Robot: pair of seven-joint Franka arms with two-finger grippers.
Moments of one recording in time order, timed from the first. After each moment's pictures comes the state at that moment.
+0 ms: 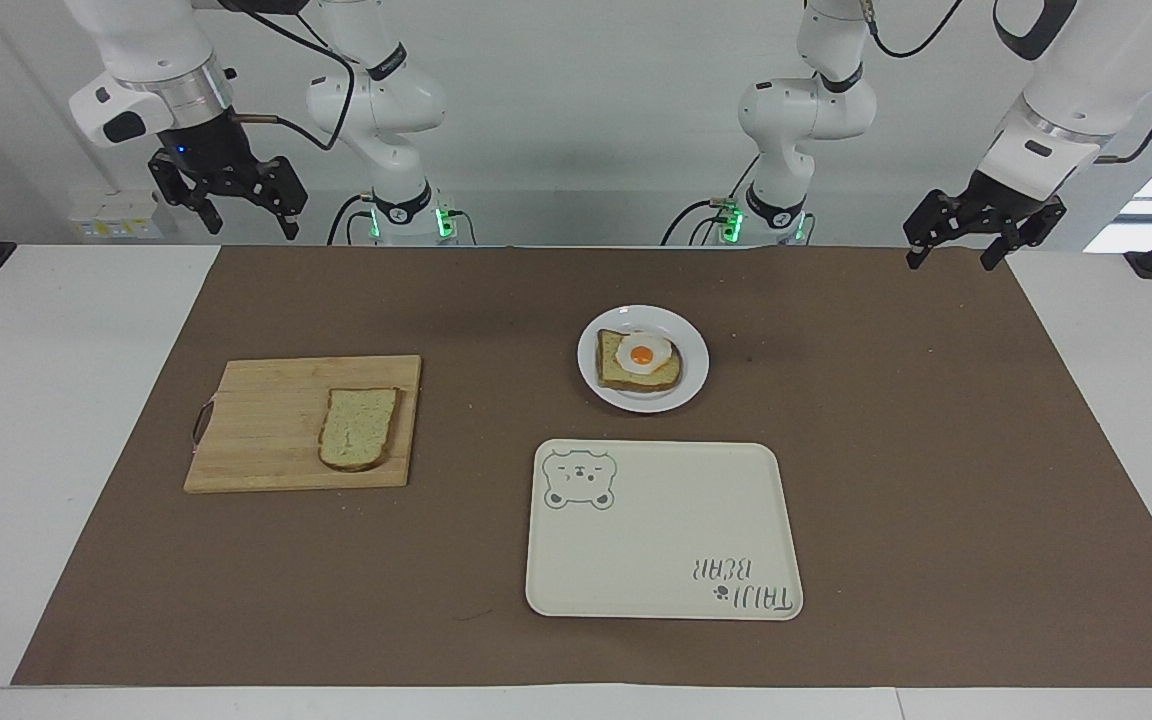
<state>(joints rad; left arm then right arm) -0.06 -0.01 0.00 -1.53 -0.02 1.50 0.01 0.07 -0.11 -0.09 -1.62 -0.03 1.51 0.08</state>
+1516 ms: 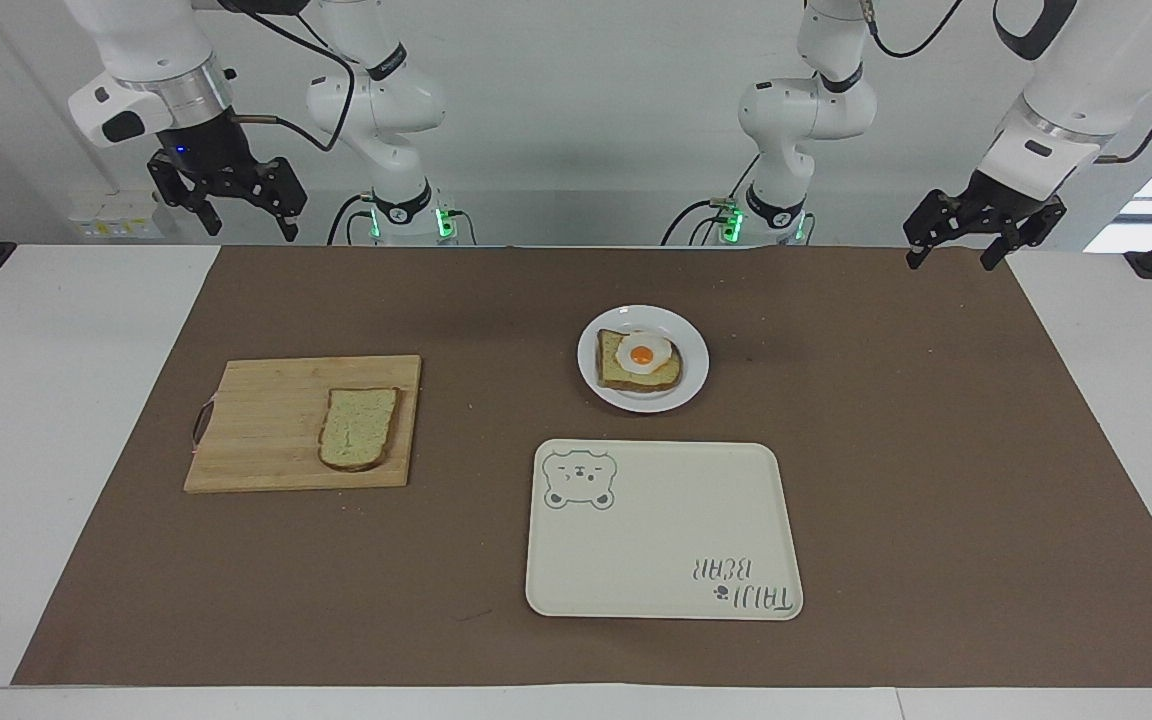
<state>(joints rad) -0.06 -0.01 0.00 -1.53 -0.02 1.50 0.01 0.07 -0.11 -0.09 -1.63 -0.03 1.54 0.08</state>
